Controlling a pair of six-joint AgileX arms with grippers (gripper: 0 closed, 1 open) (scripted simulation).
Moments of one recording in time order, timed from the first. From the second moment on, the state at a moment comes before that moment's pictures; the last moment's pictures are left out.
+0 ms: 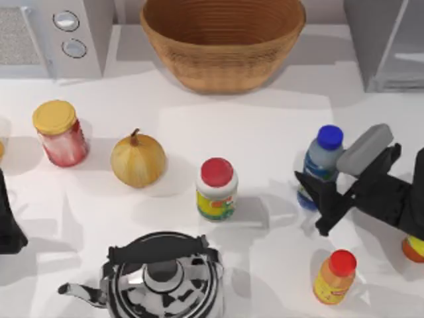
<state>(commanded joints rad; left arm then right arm) 0.00 0.00 0.00 0.00 0.00 0.00 0.30 1.92 0.42 1.16 -0.43 -0.15</state>
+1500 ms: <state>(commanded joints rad) 0.00 0.00 0.00 0.00 0.00 0.00 -0.05 1.58 0.45 0.76 -0.79 -0.33</state>
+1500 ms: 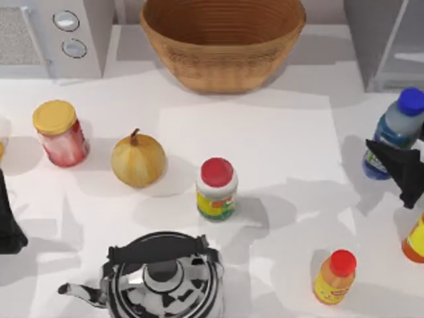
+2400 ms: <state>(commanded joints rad) 0.00 0.00 0.00 0.00 0.00 0.00 -0.06 1.28 0.37 0.61 -0.72 -0.29</state>
